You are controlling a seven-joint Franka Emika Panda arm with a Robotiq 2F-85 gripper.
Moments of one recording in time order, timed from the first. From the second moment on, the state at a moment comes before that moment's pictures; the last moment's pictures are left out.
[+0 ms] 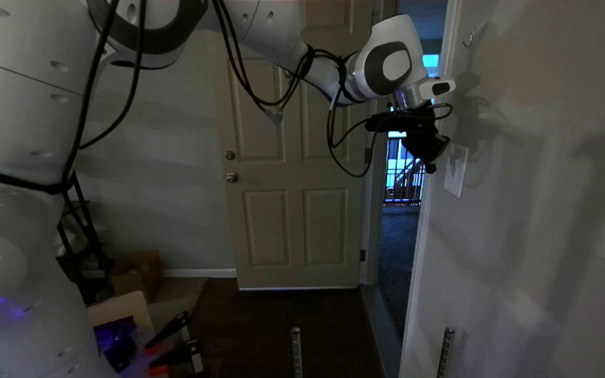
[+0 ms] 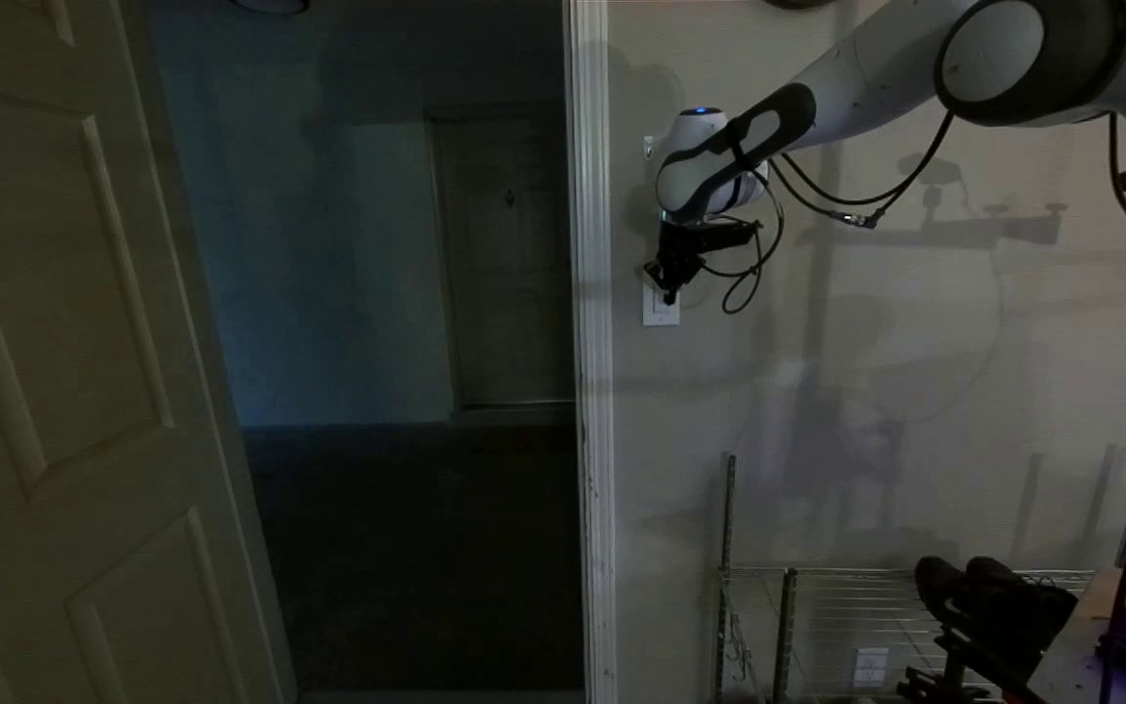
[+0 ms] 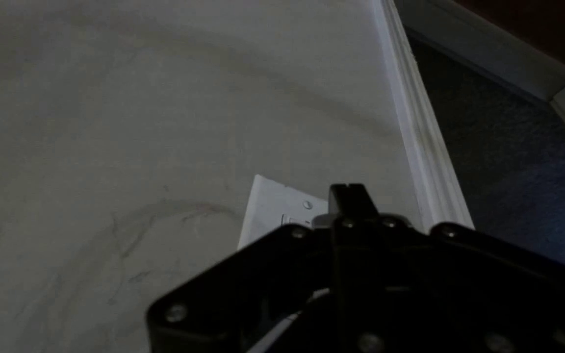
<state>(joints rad) -0.05 0.45 -0.11 -1.50 -0.12 2.33 0.14</state>
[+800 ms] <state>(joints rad) -0.04 0.48 -0.13 -1.44 -0.13 2.33 0.15</state>
